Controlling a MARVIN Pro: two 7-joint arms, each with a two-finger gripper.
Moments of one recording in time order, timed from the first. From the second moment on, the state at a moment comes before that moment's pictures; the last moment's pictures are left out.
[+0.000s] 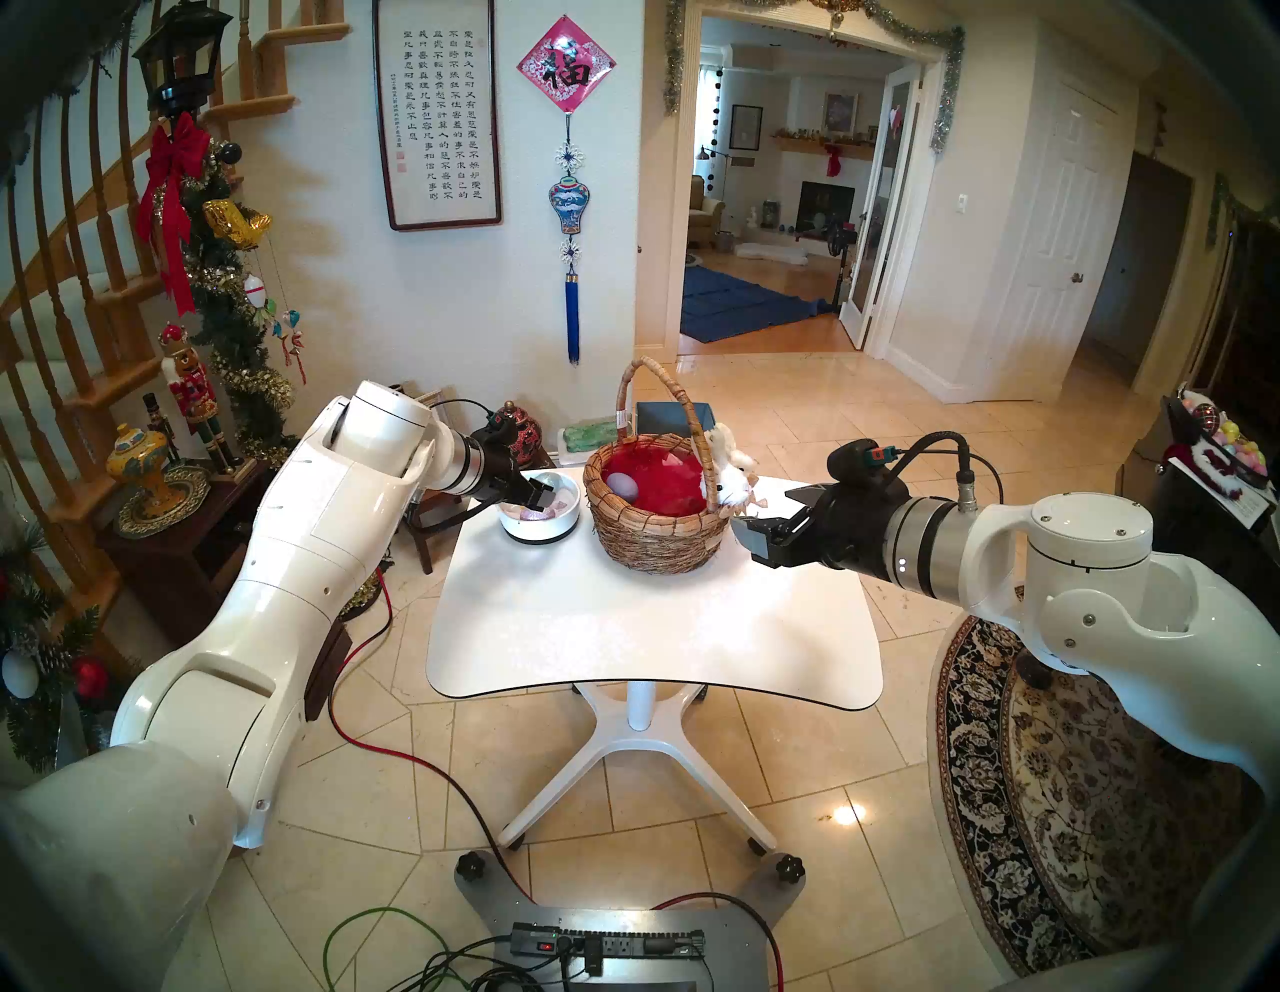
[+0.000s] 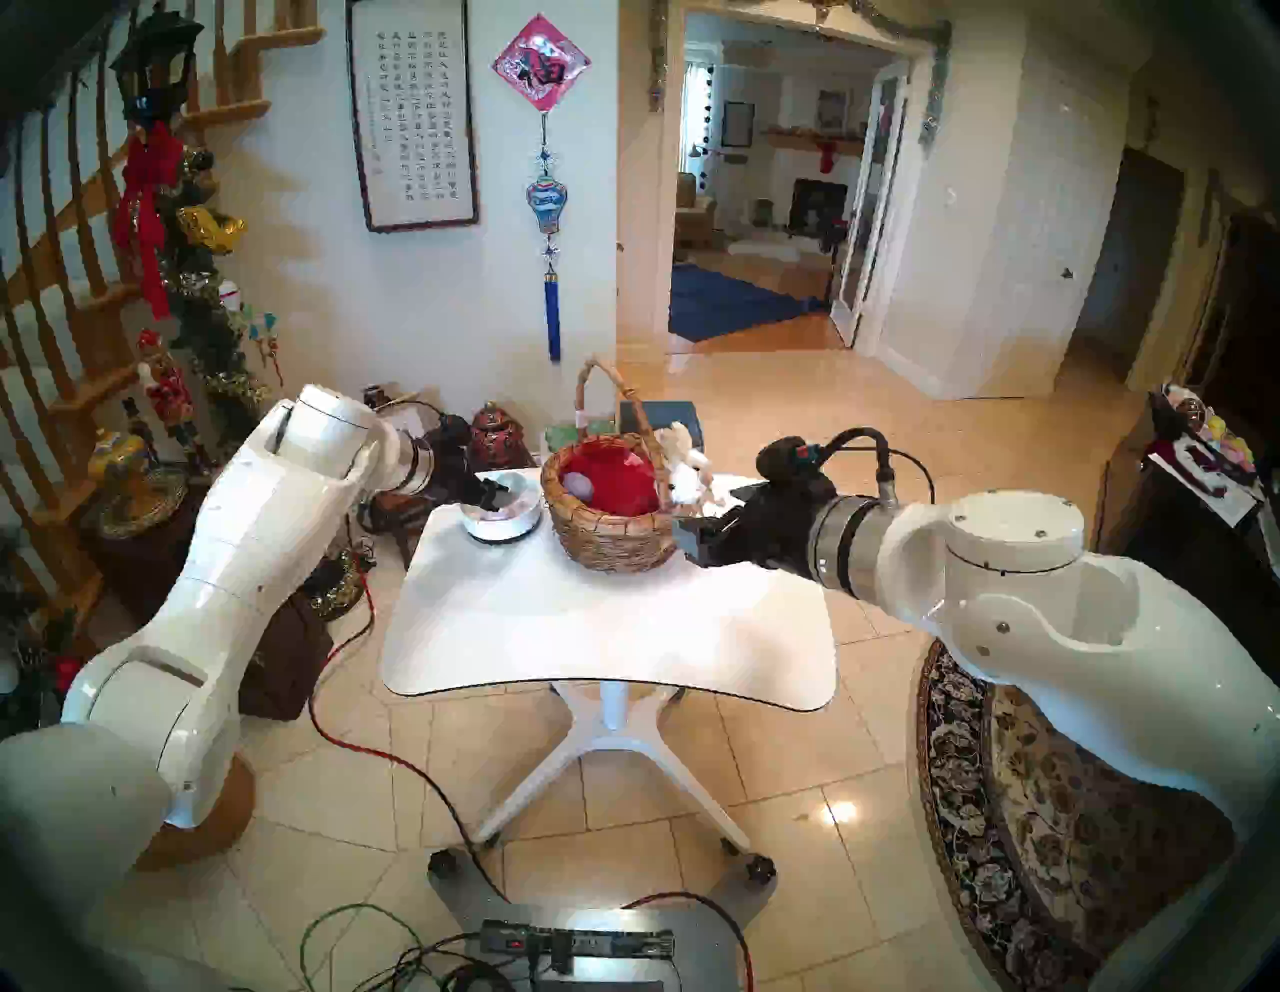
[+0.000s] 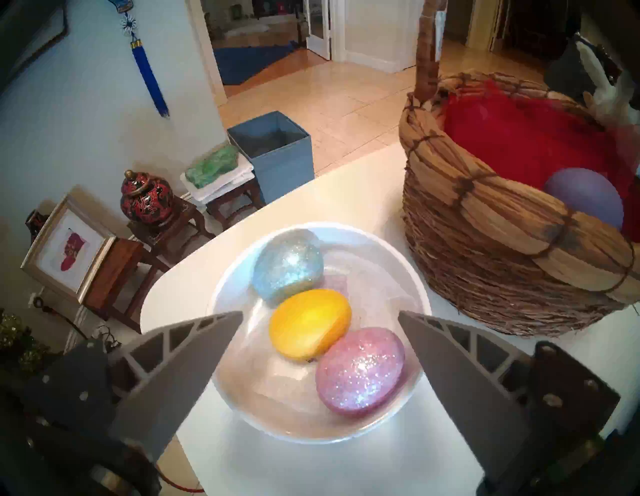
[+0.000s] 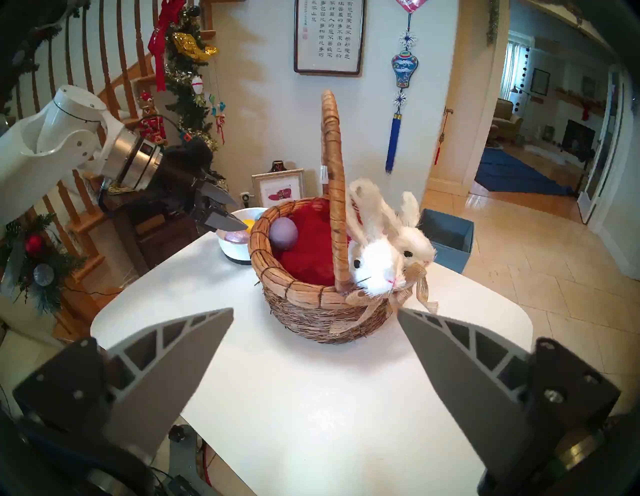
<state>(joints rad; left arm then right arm) 0.85 -1.20 -1.27 -1.14 0.07 0.82 -0.72 -1.51 -0.32 1.26 -2.30 1.27 0.45 -0.23</state>
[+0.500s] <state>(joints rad) 0.82 -1.23 -1.26 -1.08 0.09 0.83 -0.70 -1.51 -0.32 1.26 -2.30 1.27 0.45 -0.23</state>
